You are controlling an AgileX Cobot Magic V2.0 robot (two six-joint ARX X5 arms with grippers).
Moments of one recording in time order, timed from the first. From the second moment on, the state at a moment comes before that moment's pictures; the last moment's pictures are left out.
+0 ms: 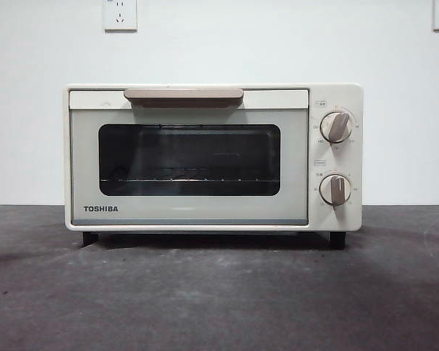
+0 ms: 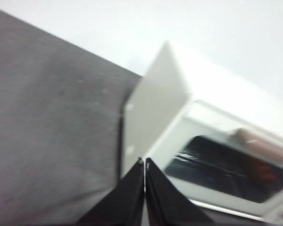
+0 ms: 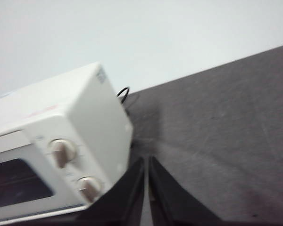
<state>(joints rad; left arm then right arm) -0.12 0.31 0.36 -0.19 0.08 -0.49 0.02 0.12 0.35 -0.30 -0.11 0.38</state>
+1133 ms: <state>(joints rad) -0.44 0.73 0.92 -0.51 0.37 -0.16 0.19 0.49 0.89 -0.76 -0.47 0.04</state>
